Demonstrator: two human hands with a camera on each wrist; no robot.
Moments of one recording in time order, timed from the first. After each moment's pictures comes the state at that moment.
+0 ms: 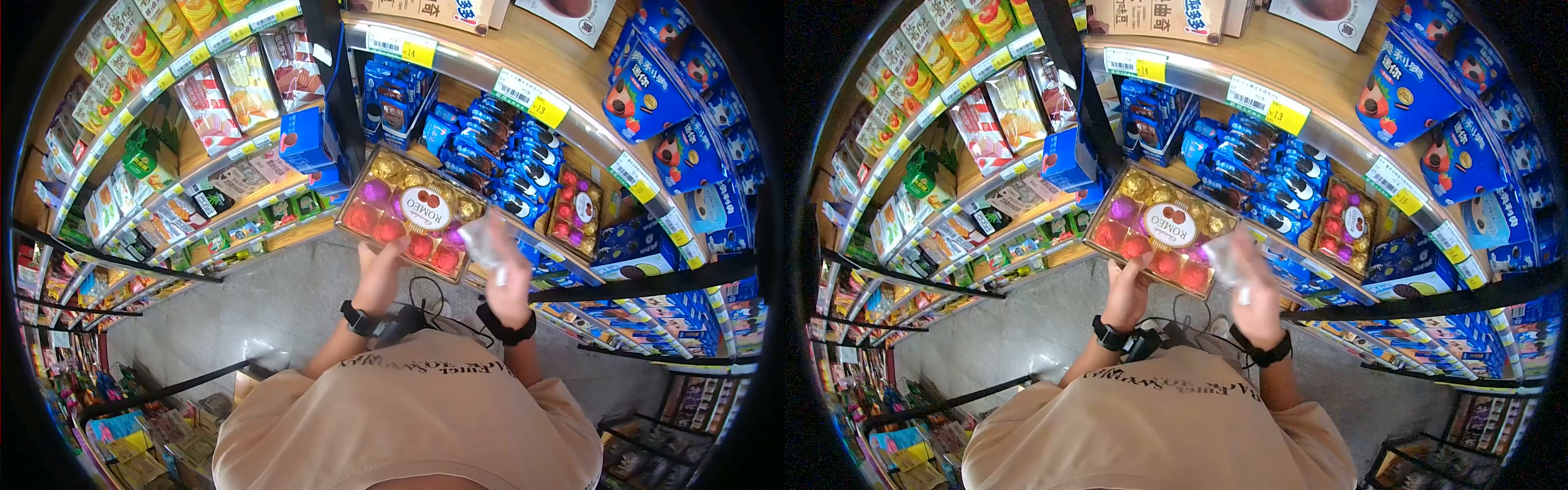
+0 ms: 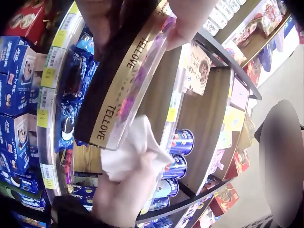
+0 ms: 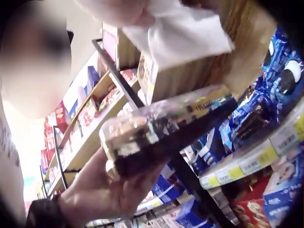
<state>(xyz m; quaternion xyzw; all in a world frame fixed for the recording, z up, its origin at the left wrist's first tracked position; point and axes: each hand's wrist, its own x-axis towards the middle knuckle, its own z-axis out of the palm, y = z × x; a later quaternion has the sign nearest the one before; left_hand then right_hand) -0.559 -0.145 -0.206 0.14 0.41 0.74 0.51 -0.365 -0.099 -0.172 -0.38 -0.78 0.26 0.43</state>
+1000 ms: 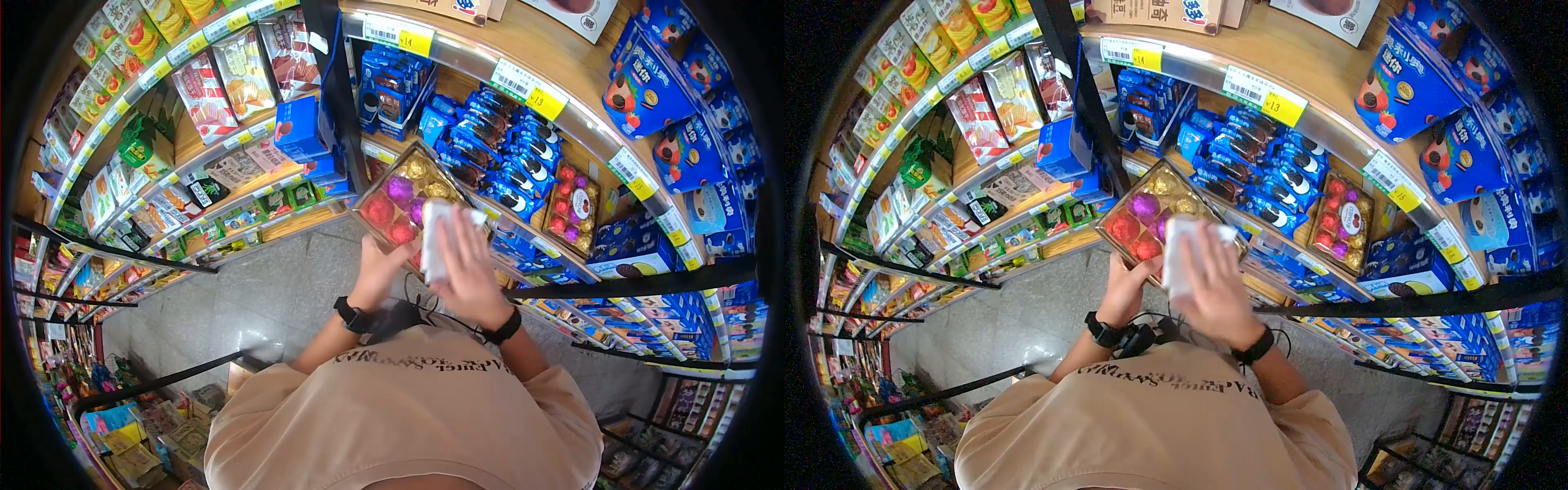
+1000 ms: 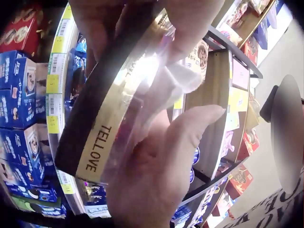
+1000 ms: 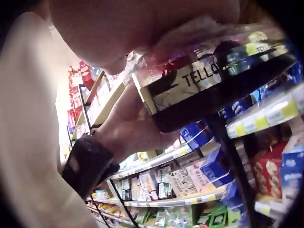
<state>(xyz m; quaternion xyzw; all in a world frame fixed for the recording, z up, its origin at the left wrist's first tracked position) -0.558 -0.148 -0.209 0.29 0.45 0.67 0.52 -0.379 -0.103 -0.178 -0.30 -0.92 0.14 0.18</state>
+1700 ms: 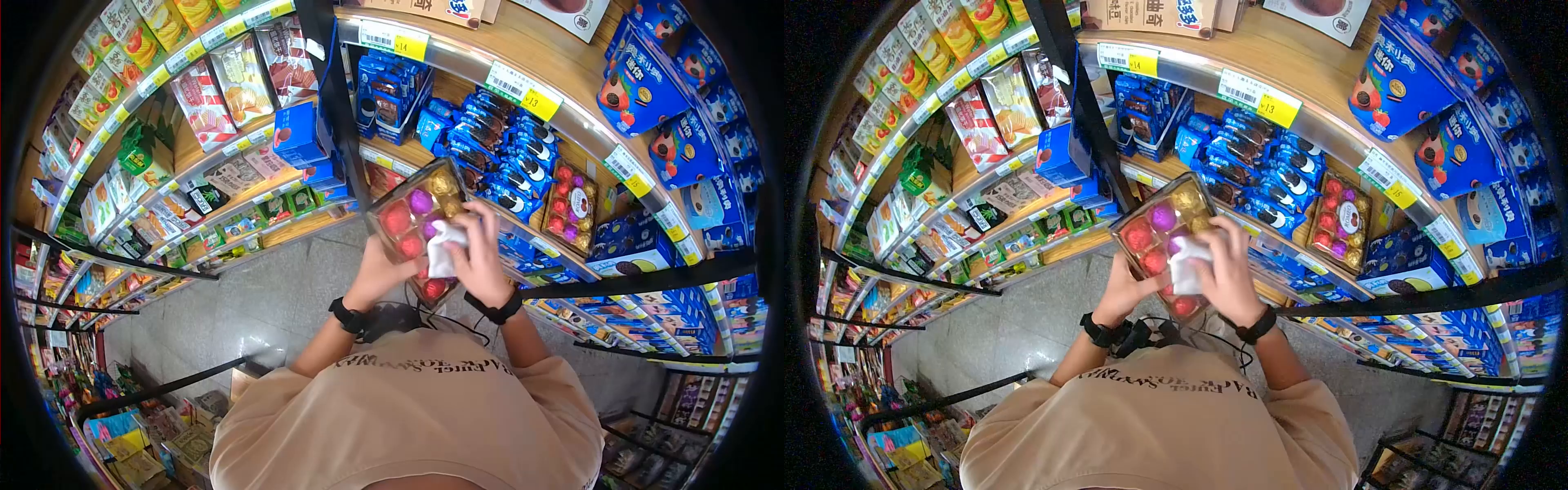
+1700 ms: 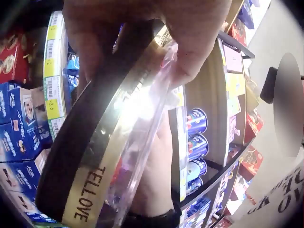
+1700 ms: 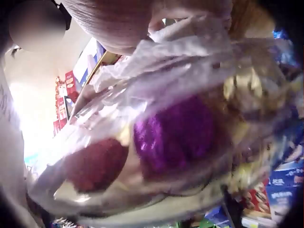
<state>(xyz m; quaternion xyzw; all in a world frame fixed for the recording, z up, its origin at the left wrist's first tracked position) -0.566 -0.147 -0.196 0.42 0.43 0.61 0.51 -0.382 -0.076 -0.191 -0.33 -0.85 0.21 0.36</state>
